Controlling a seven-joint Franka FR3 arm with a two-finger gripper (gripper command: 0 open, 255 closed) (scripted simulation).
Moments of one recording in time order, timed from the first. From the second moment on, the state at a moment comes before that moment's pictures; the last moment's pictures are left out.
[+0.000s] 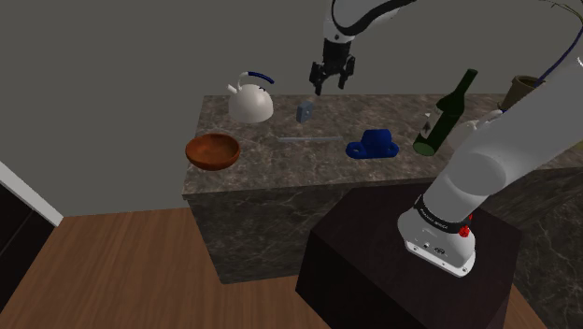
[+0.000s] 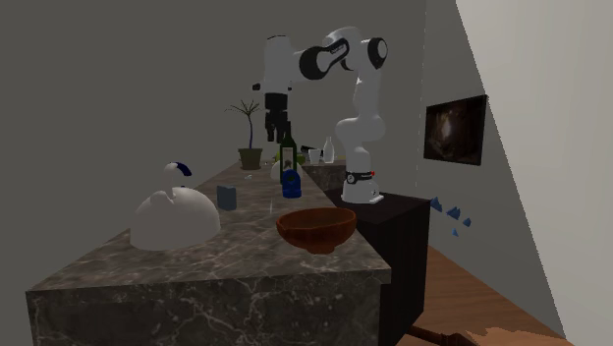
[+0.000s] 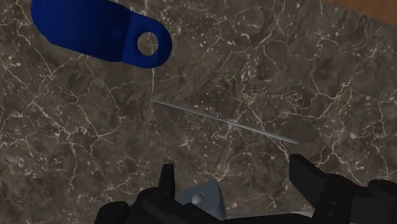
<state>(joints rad) -0.11 -0.27 0.04 -2.35 -0.06 2.09 0.28</state>
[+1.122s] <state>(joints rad) -0.16 0.31 0.00 -2.02 -0.05 2.36 0.39</state>
